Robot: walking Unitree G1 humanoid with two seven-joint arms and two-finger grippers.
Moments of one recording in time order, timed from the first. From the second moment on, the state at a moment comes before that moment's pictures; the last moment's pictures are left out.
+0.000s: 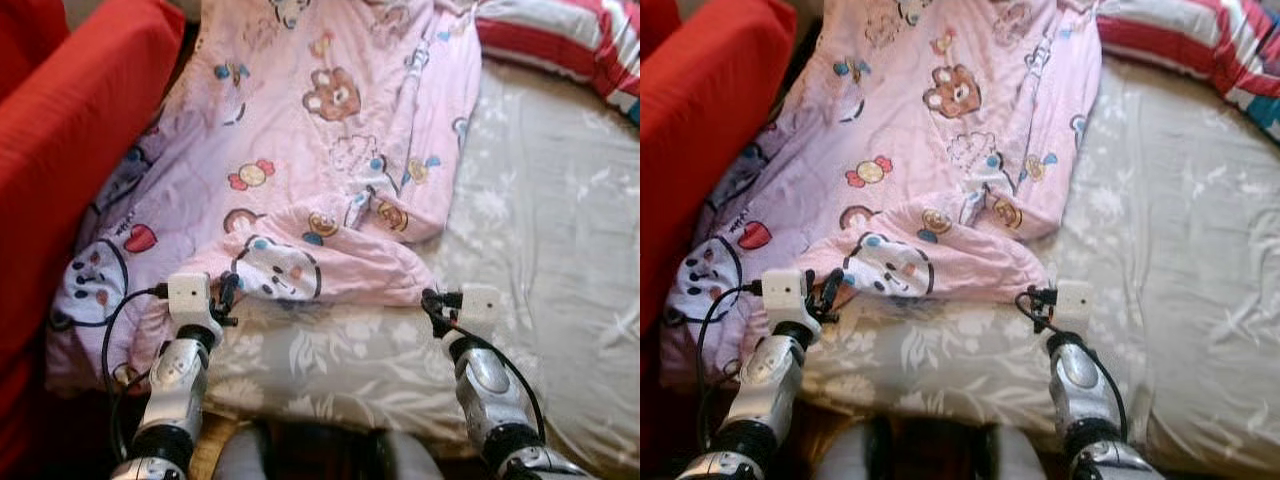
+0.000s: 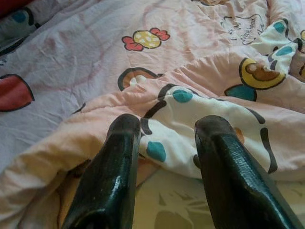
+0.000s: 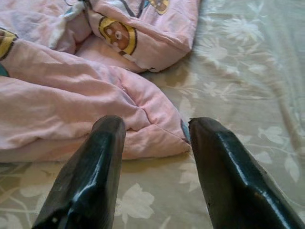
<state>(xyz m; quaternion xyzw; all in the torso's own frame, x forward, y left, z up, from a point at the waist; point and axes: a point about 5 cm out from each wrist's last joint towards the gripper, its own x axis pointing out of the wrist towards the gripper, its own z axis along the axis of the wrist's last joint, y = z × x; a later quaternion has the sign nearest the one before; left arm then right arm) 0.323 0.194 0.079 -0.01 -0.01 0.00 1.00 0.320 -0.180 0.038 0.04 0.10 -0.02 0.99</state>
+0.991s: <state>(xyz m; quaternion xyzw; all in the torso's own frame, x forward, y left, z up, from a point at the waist) 0.332 0.187 0.109 -0.01 -0.06 -0.02 1.00 0.322 -0.197 0.042 0.04 0.11 -0.05 0.99</state>
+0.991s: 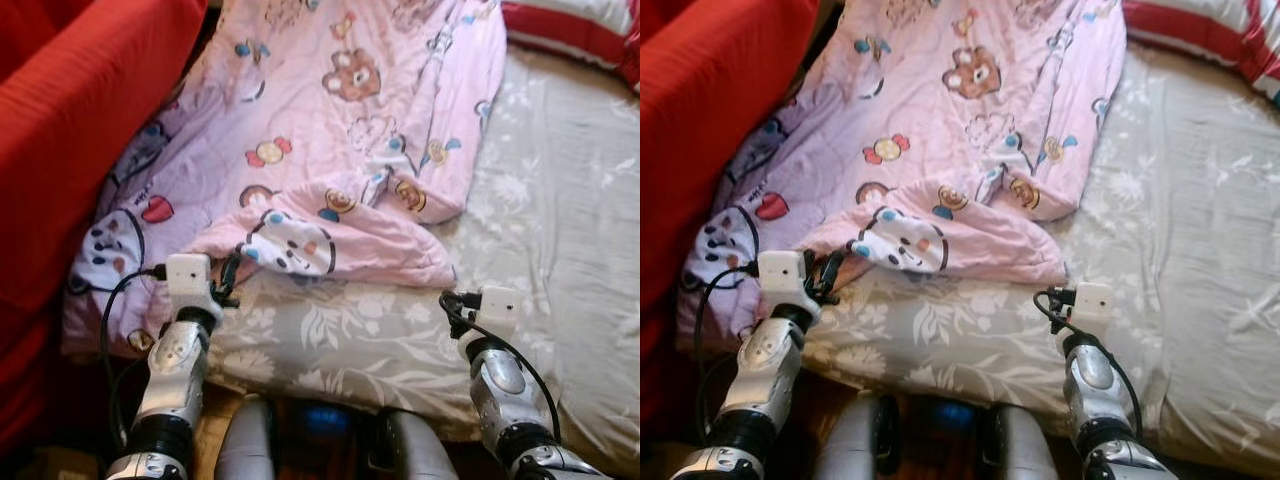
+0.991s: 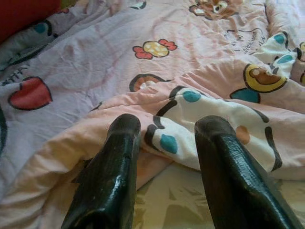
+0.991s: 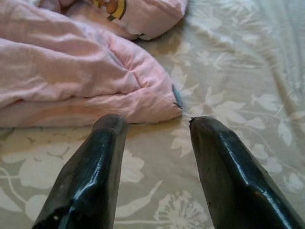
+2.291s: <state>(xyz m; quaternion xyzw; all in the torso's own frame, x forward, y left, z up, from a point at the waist) 0.307 0.182 0.152 0.01 -0.10 -0.04 0.99 0.380 -0.188 0.111 0.00 0.11 -0.02 0.99</state>
